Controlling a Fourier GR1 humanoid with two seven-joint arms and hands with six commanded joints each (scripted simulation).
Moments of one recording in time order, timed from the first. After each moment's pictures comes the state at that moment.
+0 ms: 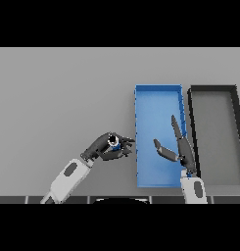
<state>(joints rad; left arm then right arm) -0.25 0.15 -0.56 -1.49 0.14 -0.16 -0.18 0.11 -0.12 0.12 -1.73 0.18 0.04 -0.04</state>
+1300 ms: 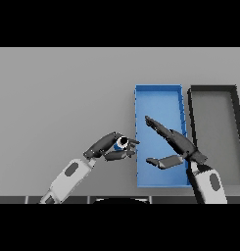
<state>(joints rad) -0.29 0.15 -0.59 -1.55 0.10 -0.16 -0.04 -0.08 -0.34 0.18 -2.01 -0.34 0.43 0.22</state>
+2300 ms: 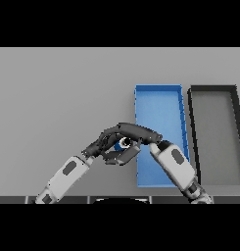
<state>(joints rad) -0.32 0.21 -0.60 -1.57 0.04 -0.24 0.09 -0.51 -0.15 0.40 -1.76 -0.26 0.57 0.36</state>
